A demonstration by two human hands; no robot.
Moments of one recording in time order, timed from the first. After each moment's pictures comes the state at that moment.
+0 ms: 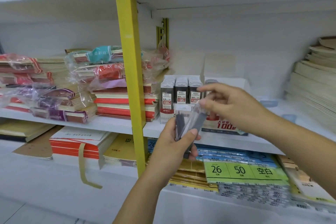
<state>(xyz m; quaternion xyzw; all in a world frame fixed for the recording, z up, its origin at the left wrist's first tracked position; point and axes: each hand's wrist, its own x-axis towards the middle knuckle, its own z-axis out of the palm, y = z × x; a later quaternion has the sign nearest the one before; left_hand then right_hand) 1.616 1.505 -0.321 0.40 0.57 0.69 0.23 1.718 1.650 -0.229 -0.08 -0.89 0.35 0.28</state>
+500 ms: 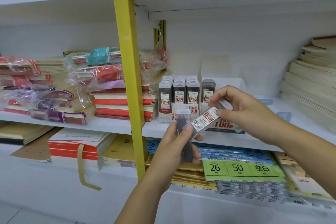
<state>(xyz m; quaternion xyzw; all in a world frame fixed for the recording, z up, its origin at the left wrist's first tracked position) 1.623 1.505 -0.326 0.39 0.53 0.69 0.30 1.741 1.657 -0.242 -0.07 -0.86 0.42 0.28</state>
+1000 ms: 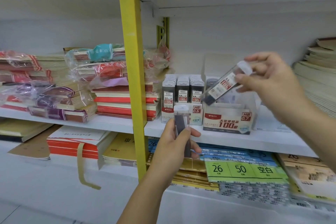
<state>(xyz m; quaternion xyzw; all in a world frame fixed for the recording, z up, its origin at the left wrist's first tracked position) 1.614 1.506 -0.325 0.36 0.57 0.70 0.25 1.741 1.677 -0.206 -0.09 -0.77 0.43 0.47</state>
